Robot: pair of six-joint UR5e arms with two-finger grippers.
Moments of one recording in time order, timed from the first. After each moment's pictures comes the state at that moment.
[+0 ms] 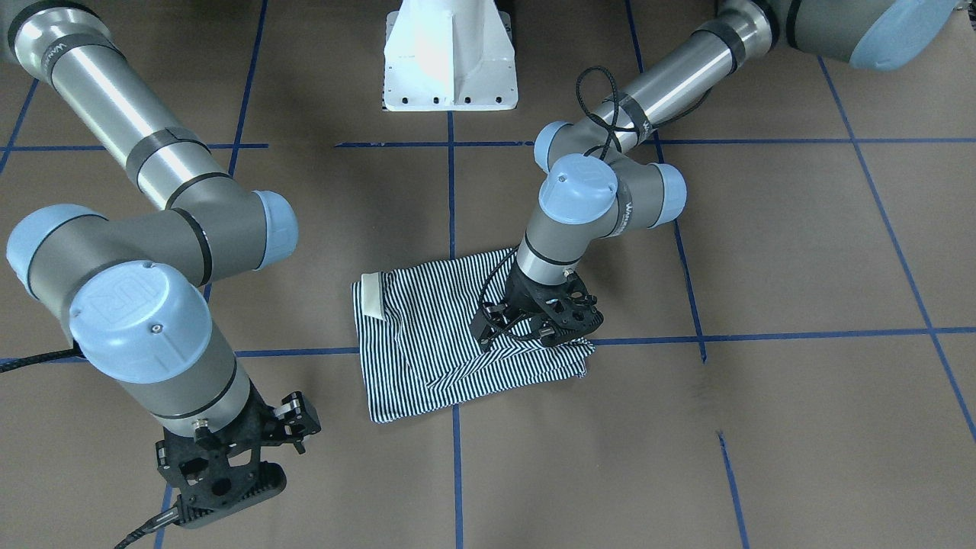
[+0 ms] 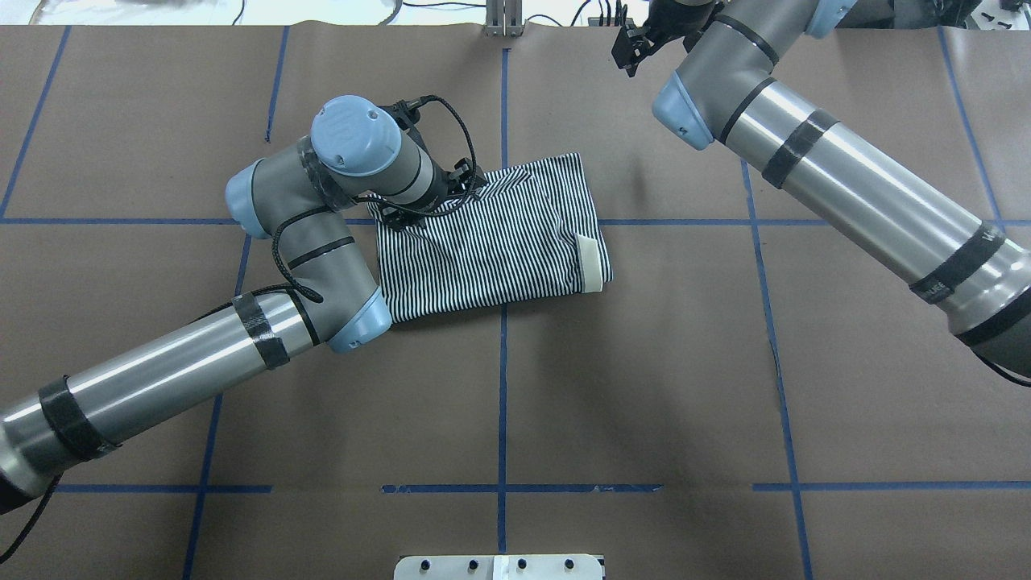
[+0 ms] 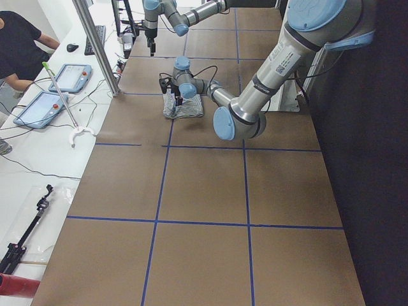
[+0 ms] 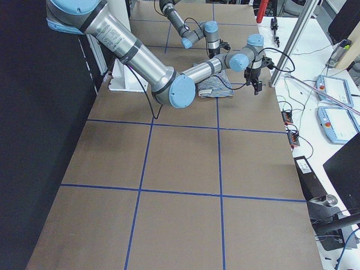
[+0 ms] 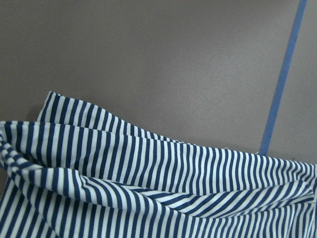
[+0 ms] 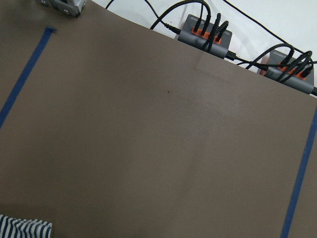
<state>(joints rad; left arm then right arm) -0.66 -2.39 -1.17 -2.17 -1.86 -1.61 0.98 -0.63 1.06 -1.34 2.01 0.46</state>
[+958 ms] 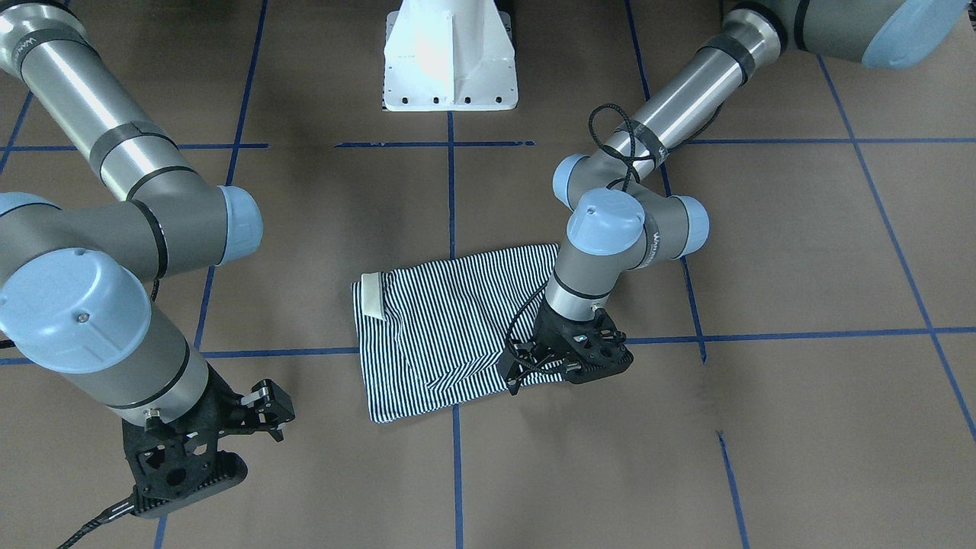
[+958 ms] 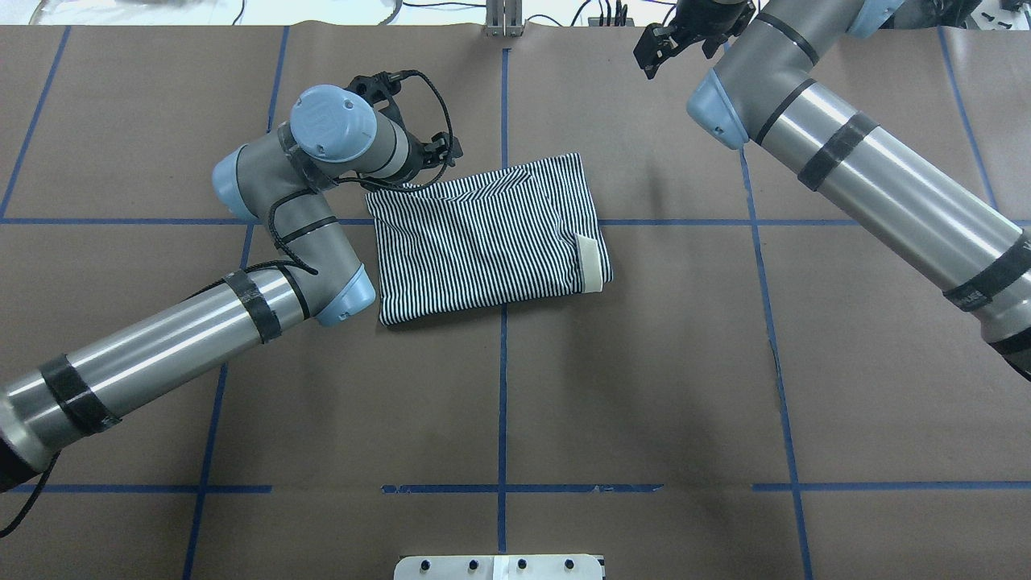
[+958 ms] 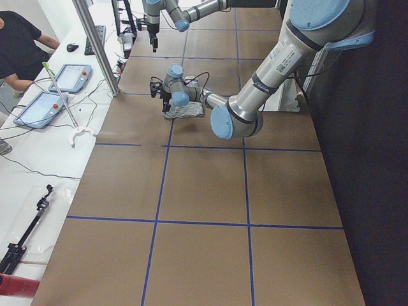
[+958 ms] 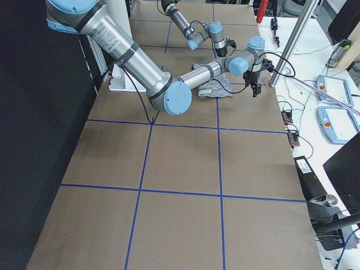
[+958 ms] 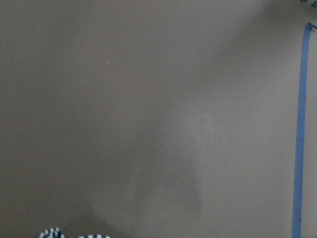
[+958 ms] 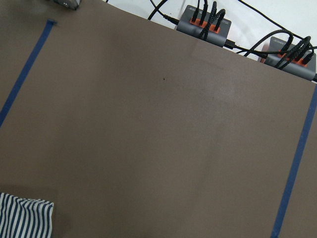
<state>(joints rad) -0.71 -2.42 -1.04 -2.30 -1.75 -1.45 1.01 -0.69 1.13 -1.34 2.08 0.46</state>
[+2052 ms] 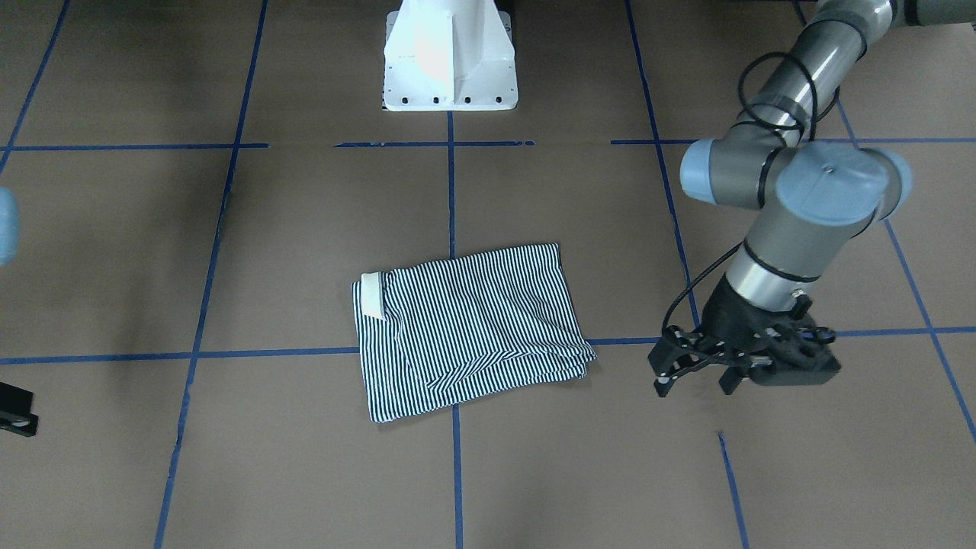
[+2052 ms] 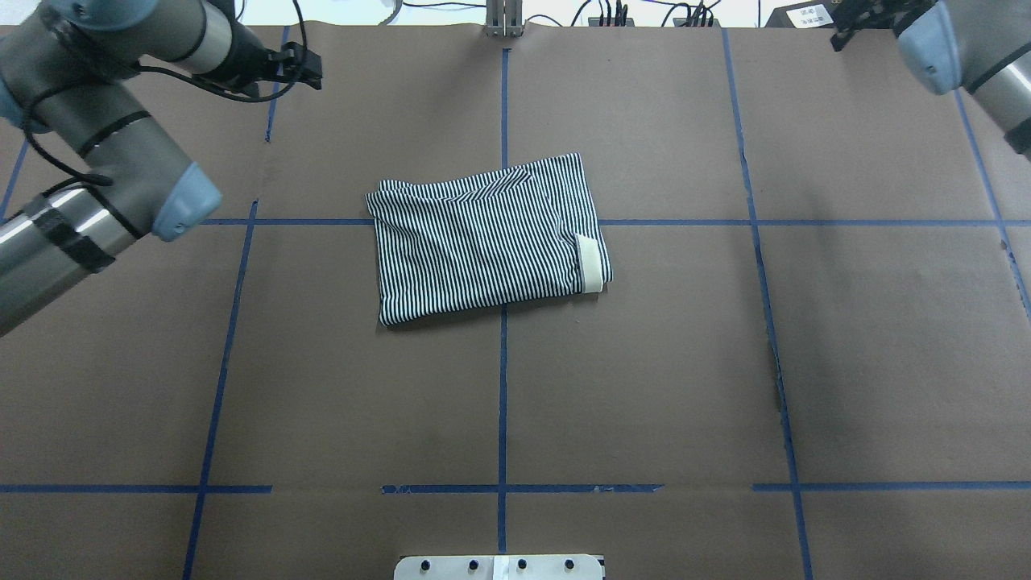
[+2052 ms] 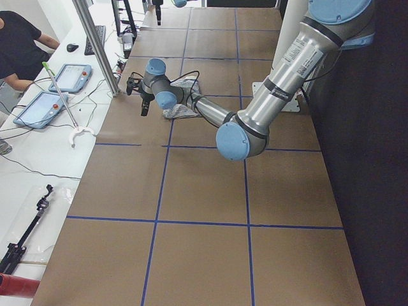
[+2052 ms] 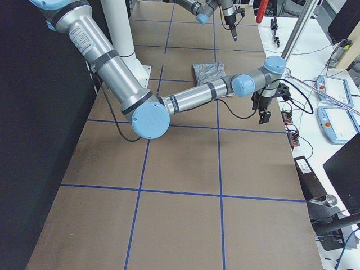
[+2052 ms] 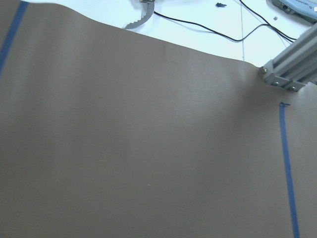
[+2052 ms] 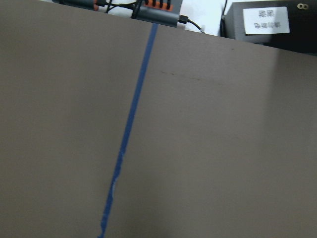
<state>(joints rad) -1.00 -2.14 -1.45 -2.07 -1.97 -1.00 1.31 -0.94 1.28 -1.54 2.29 0.23</state>
